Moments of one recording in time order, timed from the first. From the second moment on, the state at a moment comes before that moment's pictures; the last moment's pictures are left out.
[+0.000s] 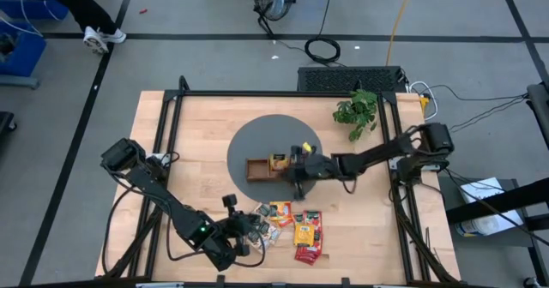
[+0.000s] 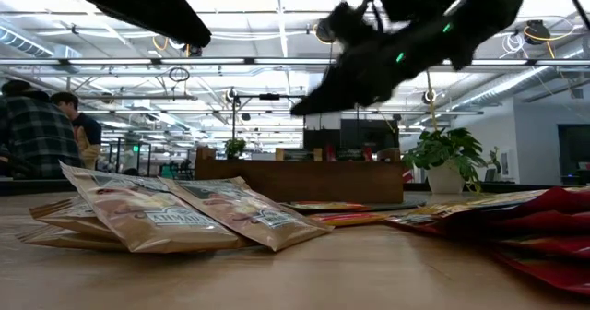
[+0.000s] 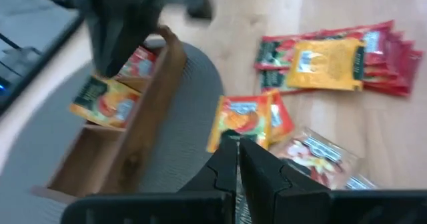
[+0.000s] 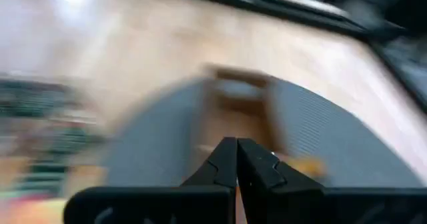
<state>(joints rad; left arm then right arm) -0.72 1.78 1.17 -0.41 -0.84 -0.61 0.11 1.69 0.78 0.47 0.10 -0.16</state>
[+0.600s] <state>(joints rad) -0.73 1.85 1.17 -0.17 -0.60 -0.64 0.32 1.83 0.74 0.73 -0.06 -0.06</state>
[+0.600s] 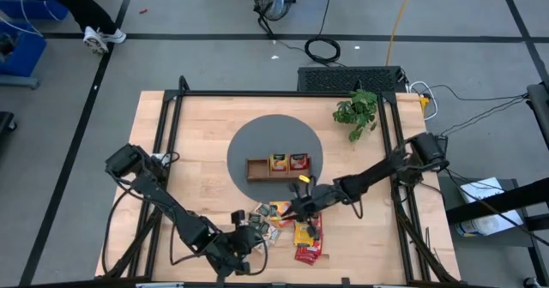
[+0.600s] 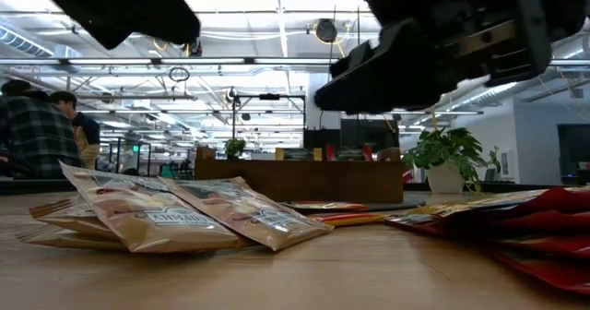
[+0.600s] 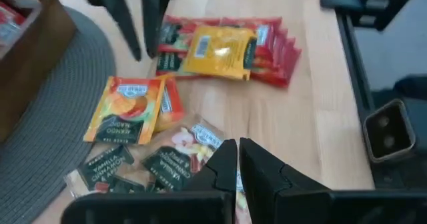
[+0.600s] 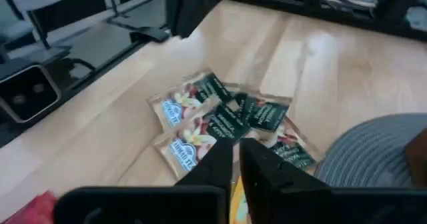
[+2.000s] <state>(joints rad) -0.79 1.85 1.17 -0.18 -0.60 -0.60 0.22 2.10 1.05 0.50 -0.26 -0.03</state>
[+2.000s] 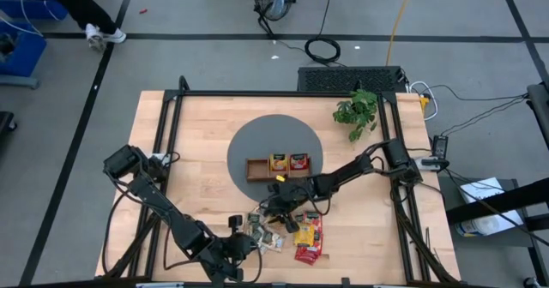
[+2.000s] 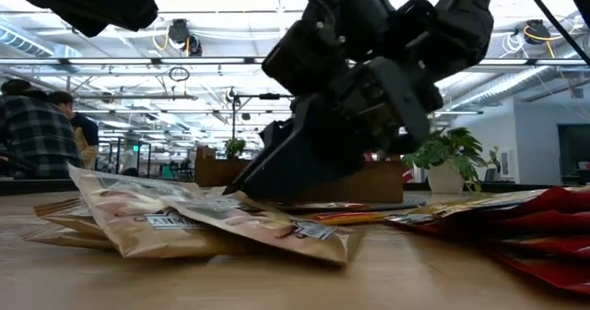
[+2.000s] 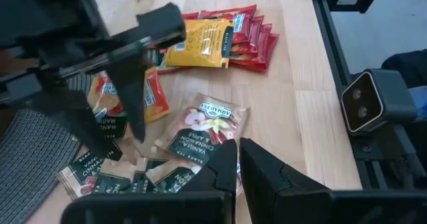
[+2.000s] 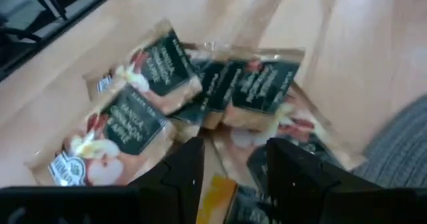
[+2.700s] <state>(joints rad) -0.78 1.89 1.17 -0.07 -0.52 -0.70 0.25 2.09 1.05 0.49 -0.32 0.00</state>
